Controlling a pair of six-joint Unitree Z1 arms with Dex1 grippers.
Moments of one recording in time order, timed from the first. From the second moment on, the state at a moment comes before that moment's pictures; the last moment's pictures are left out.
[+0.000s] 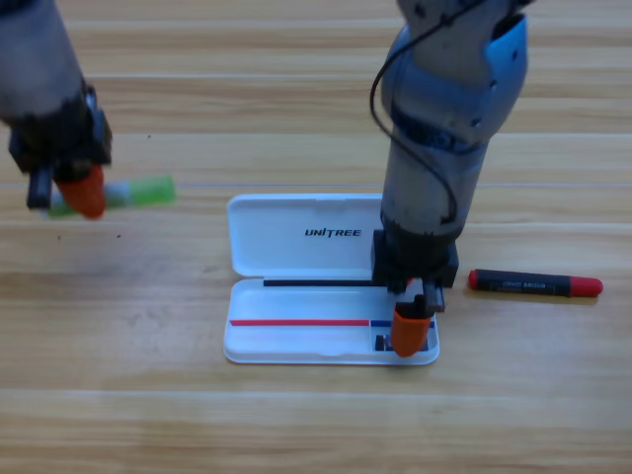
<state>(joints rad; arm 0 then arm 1) -0.57 1.84 -1.53 1.08 0.16 0.80 0.91 2.26 -1.87 1.12 0.05 -0.67</state>
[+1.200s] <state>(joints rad) -0.92 2.19 -1.85 1.19 0.09 0.73 0.60 2.18 -1.57 0.91 -0.03 -0.94</state>
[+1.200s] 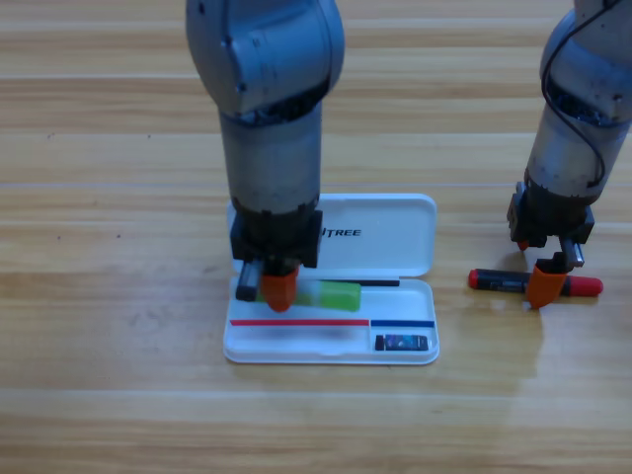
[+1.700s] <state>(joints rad) -0.92 2.23 -1.83 1.14 0.07 0.72 0.60 2.19 -1.57 0.91 0.00 -1.00</state>
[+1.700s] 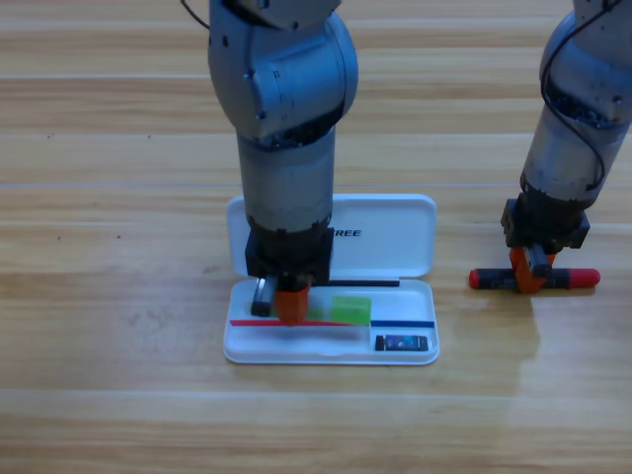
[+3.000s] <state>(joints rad) -0.92 2.23 -1.79 1.13 0.06 0.71 0.66 2.00 -1.57 1.08 0.05 -0.91</state>
